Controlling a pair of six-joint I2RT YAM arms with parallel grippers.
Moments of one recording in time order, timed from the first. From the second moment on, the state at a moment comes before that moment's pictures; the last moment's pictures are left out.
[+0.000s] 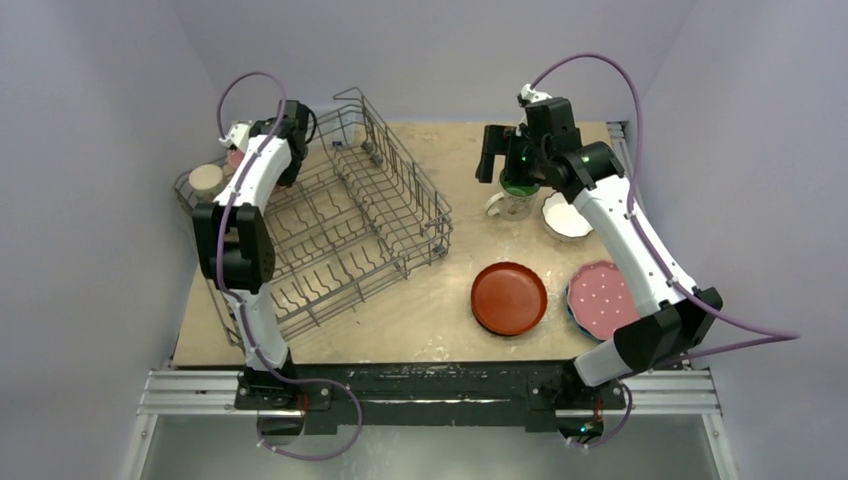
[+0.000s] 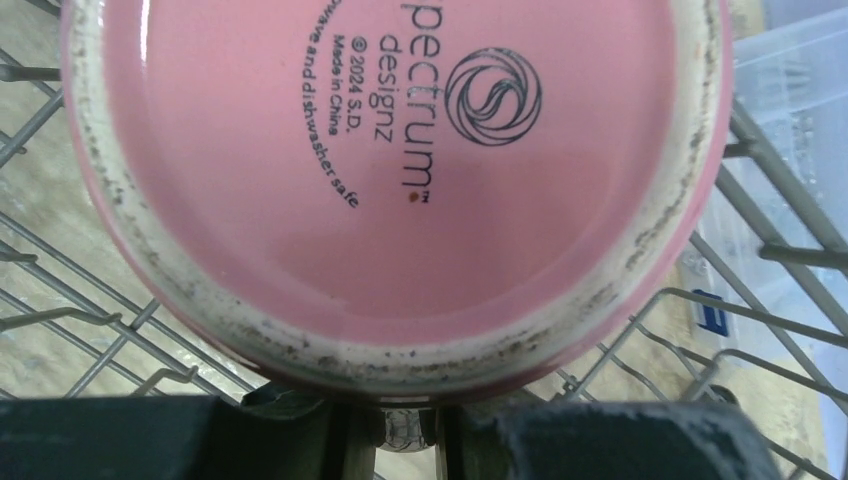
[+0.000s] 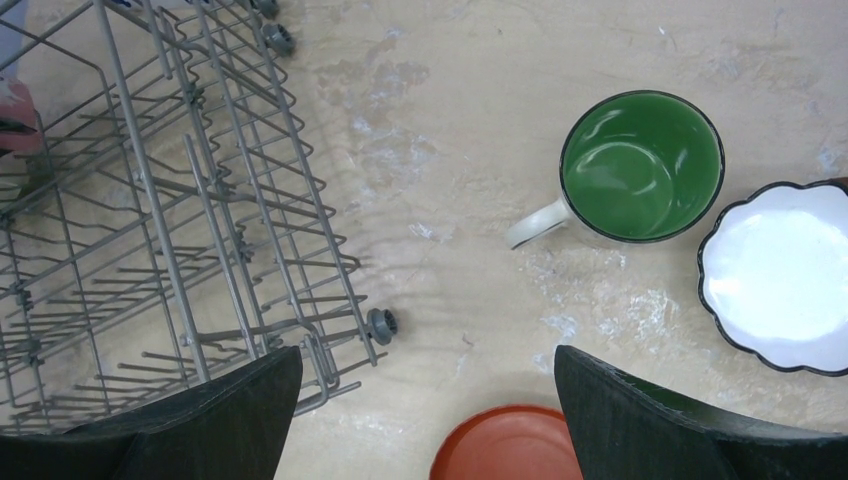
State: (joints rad) left arm -0.06 1.99 1.81 -0.98 -0.66 -1.30; right arm 0.40 1.50 1.67 -0.88 0.03 0.37
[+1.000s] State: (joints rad) left arm 0.02 2.12 1.86 -1.00 -0.61 -1.29; right arm 0.38 1.50 1.67 -0.88 0.01 0.37
